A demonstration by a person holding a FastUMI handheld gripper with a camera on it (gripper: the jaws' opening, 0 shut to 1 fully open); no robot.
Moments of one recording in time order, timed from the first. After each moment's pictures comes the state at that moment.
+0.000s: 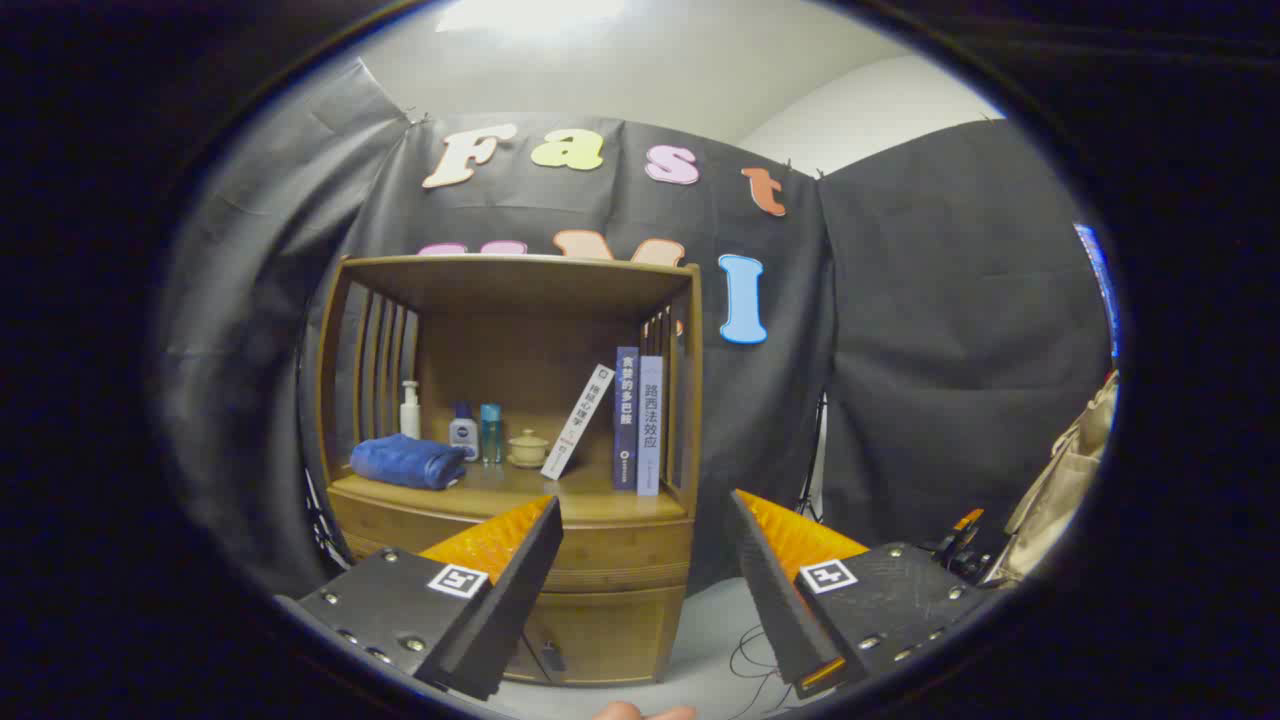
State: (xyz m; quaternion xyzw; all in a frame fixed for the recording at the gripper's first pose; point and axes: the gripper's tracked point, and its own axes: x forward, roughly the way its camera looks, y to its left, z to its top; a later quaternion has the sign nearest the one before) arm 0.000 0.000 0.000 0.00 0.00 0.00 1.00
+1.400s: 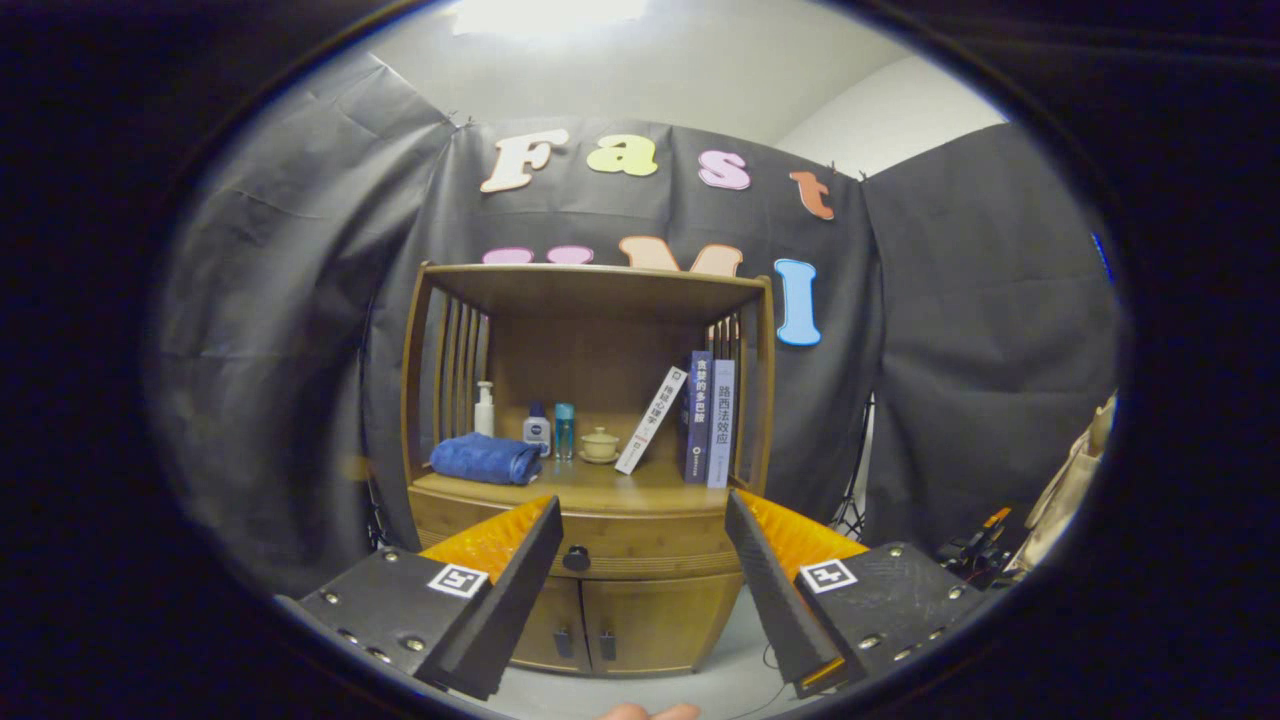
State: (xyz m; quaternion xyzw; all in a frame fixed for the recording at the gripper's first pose) arm -0.046 0.062 0.010 0.00 0.01 0.06 1.00
